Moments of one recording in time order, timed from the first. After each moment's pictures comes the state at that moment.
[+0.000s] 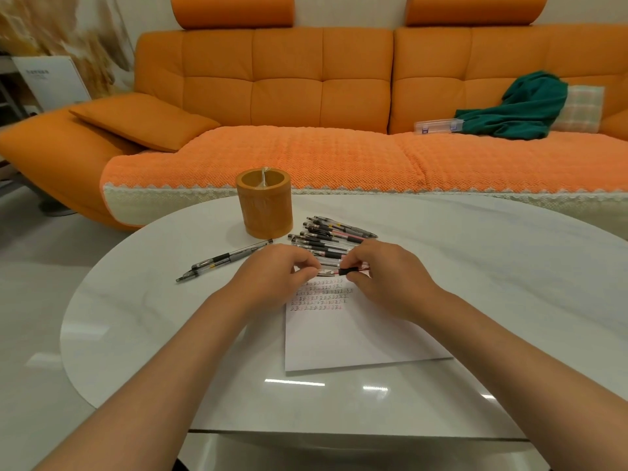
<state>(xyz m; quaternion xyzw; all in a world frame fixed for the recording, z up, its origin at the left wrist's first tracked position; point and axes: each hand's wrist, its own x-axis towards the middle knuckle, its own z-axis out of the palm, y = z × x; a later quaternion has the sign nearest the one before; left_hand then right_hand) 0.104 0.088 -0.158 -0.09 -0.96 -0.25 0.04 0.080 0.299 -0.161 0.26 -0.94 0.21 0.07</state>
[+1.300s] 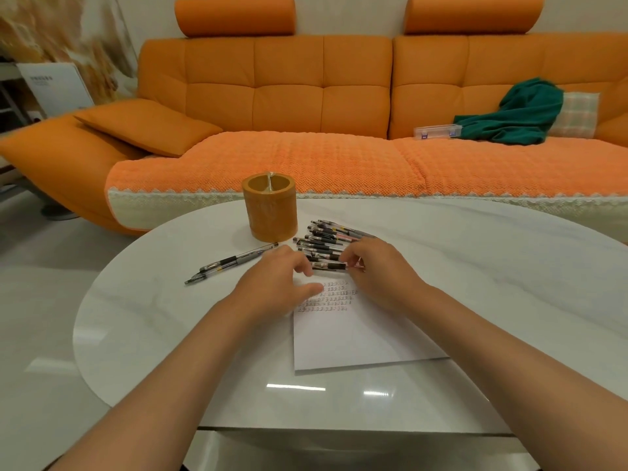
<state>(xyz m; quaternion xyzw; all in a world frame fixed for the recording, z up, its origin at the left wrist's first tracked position) 0.112 0.079 -0.168 -0.04 -0.97 -0.24 0.03 0.058 0.283 -0.175 0.26 -0.94 0.24 0.07</state>
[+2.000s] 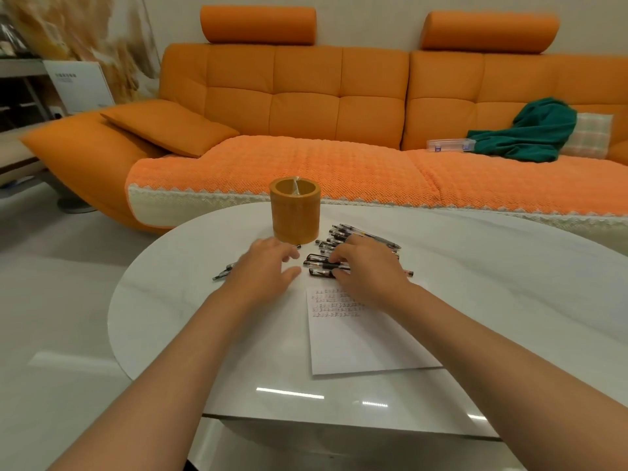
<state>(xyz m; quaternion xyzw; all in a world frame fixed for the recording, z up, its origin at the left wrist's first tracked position) 0.116 0.028 -0.162 0.00 -0.98 -0.19 0.09 0.068 0.226 -0.166 0.29 -0.94 0.12 0.12</state>
